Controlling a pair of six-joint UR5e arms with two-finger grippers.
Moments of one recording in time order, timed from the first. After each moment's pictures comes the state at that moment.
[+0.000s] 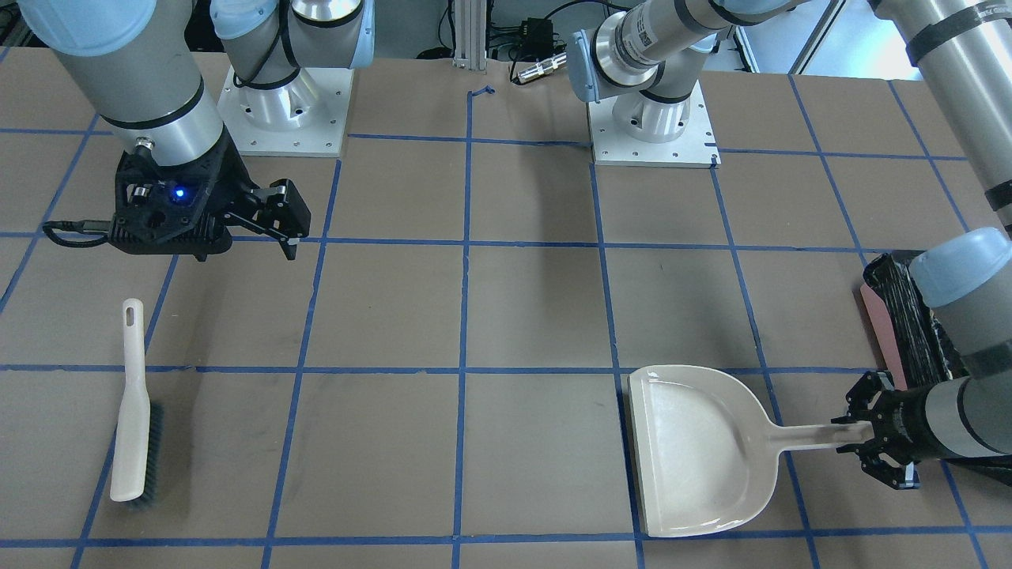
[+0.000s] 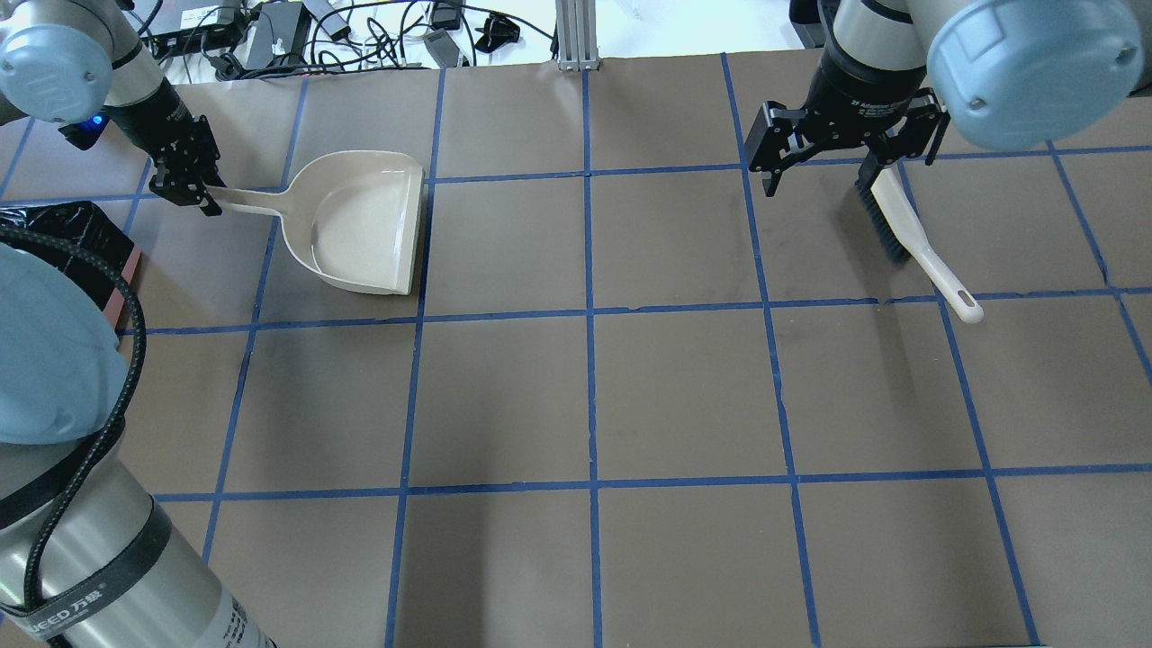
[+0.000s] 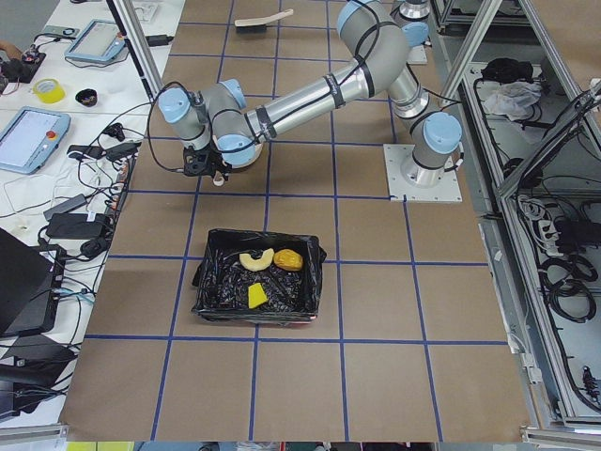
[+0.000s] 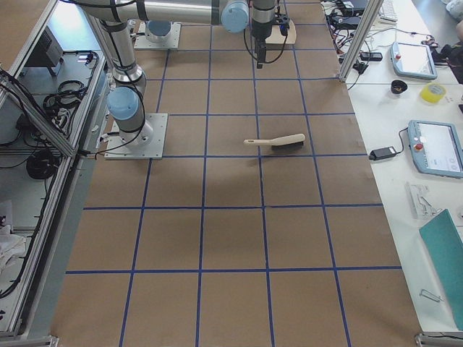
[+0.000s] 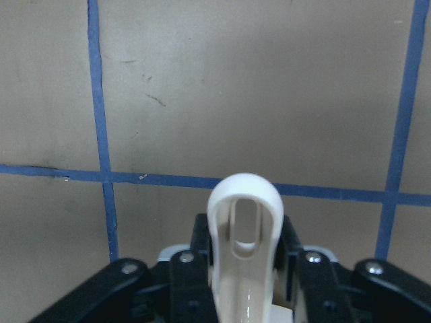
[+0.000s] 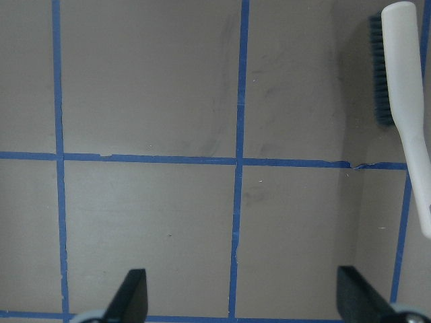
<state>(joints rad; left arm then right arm) -1.22 -2.21 -1.22 -1.43 1.62 -1.26 1.60 -1.47 1.54 -1.67 -1.58 -0.01</state>
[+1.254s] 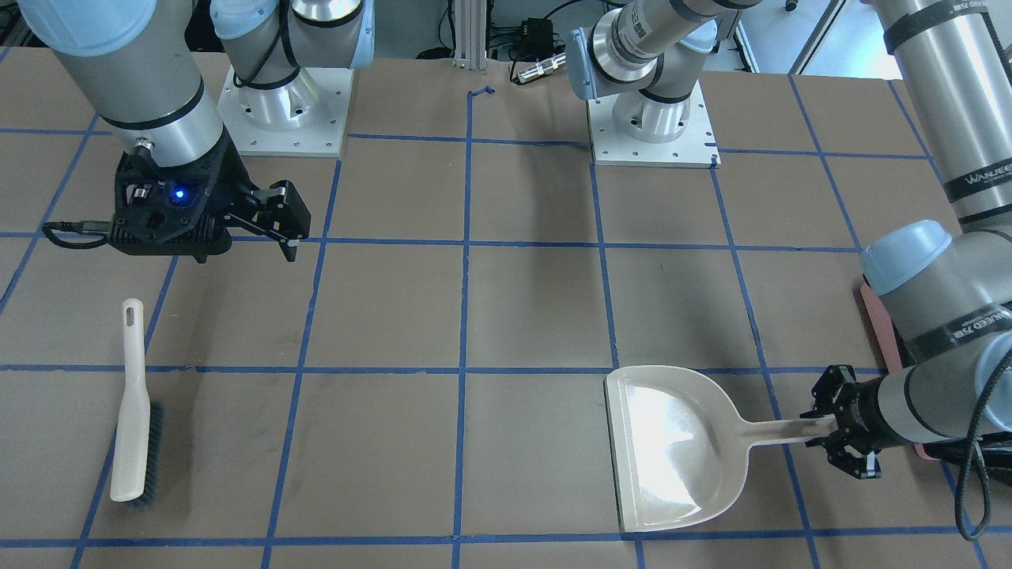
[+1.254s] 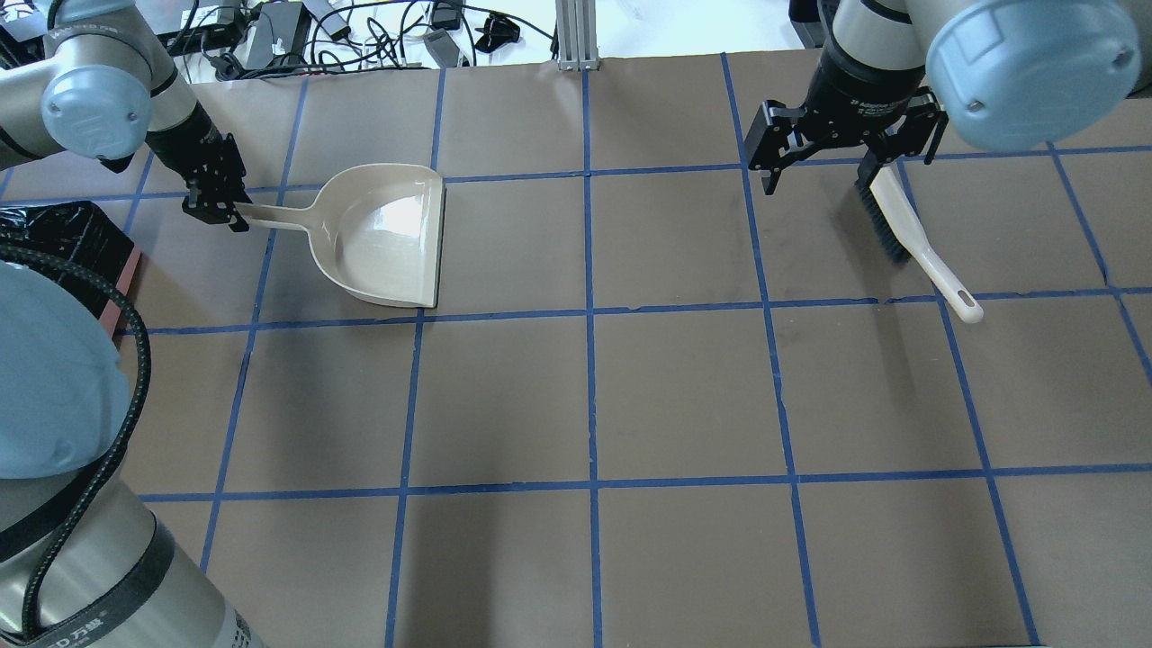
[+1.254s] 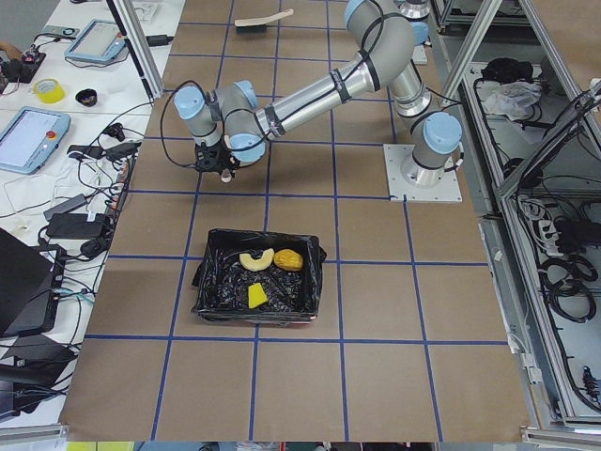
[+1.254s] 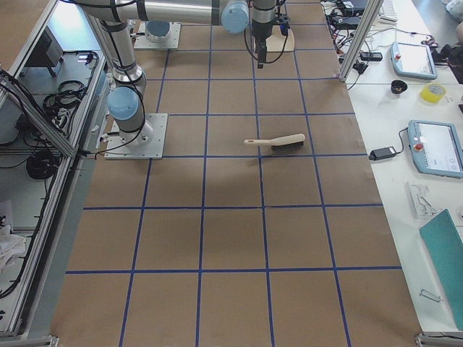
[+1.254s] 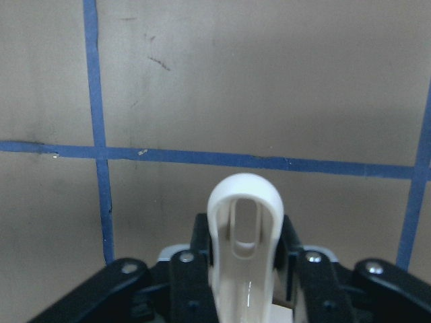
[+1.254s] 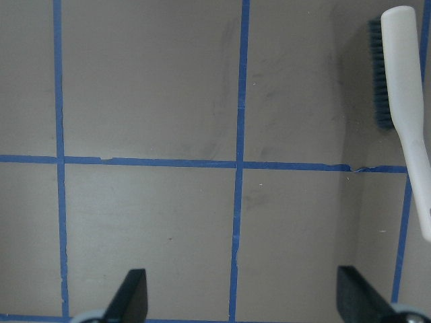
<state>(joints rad) -1.25 -2.16 -1.35 -1.32 1.61 -1.29 1.60 -1.47 1.55 -1.68 -1.58 -0.01</state>
